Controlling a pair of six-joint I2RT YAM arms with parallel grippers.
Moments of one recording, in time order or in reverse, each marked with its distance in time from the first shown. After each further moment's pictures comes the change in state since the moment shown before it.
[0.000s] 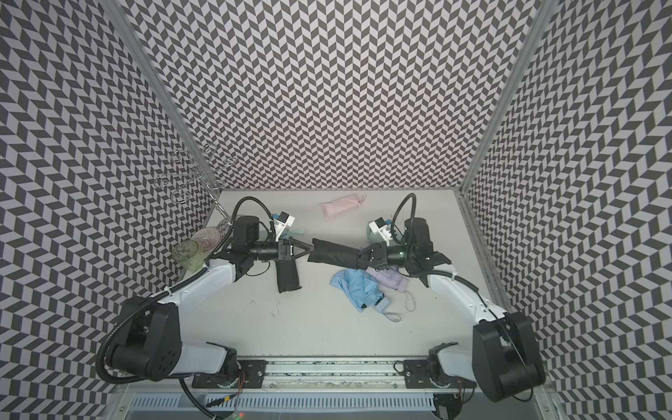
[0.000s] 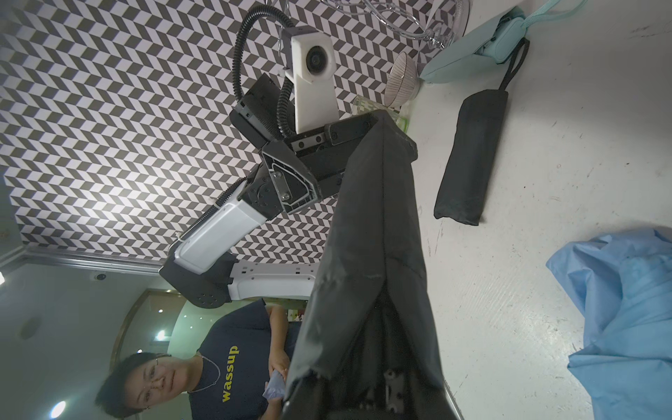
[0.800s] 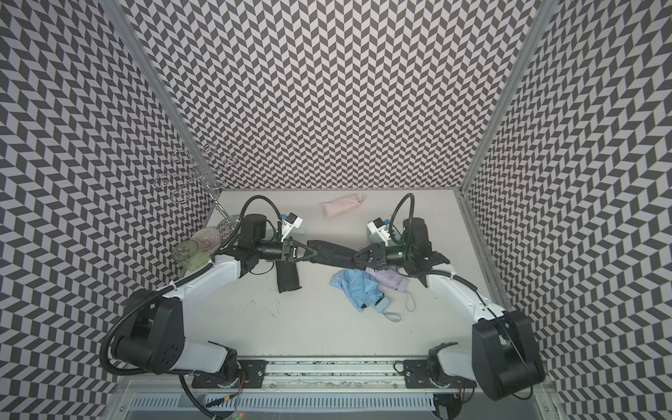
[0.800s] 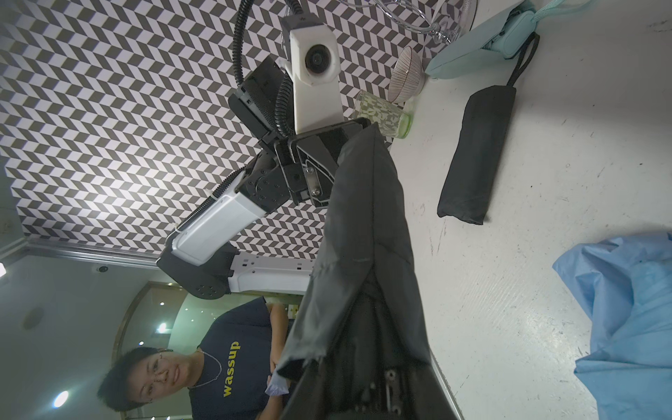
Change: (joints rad) left arm -0.047 0.046 0.048 -0.048 0.081 0.014; right arm 0.013 0.008 0.000 0.016 0.000 0.007
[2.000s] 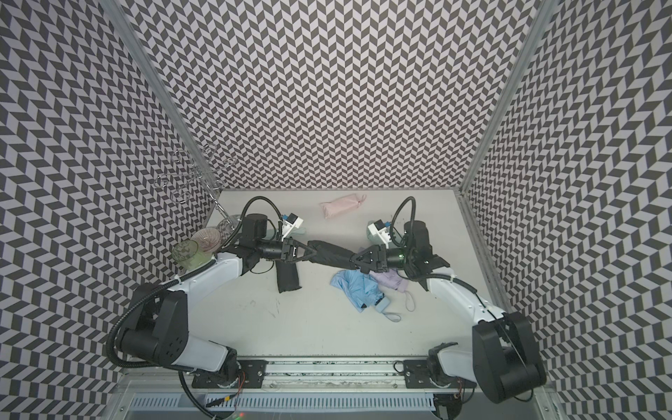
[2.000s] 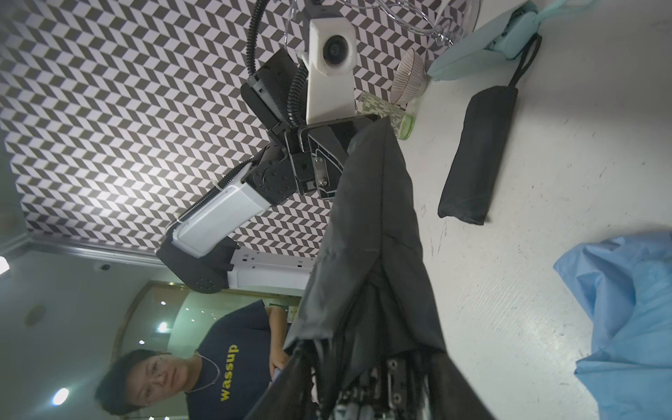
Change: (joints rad) left arm 0.008 0.047 0.017 0.009 0.061 -0.026; right arm 0.006 -0.011 -0.048 0.078 -0.008 0.019
